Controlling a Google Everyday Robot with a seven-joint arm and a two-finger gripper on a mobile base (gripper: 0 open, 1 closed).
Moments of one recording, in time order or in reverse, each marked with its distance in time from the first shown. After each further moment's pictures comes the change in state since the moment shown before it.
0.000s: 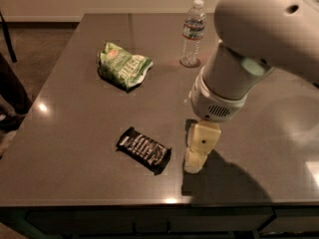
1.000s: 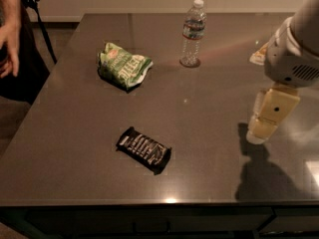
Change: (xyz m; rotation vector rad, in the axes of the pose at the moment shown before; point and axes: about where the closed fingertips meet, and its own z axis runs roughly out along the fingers) arm 0.081 -0.032 -0.104 0.155 0.042 0.084
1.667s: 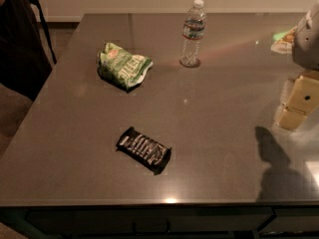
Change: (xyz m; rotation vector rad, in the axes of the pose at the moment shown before) arm 0.025 -0.010 -0.032 0.019 0.020 0.004
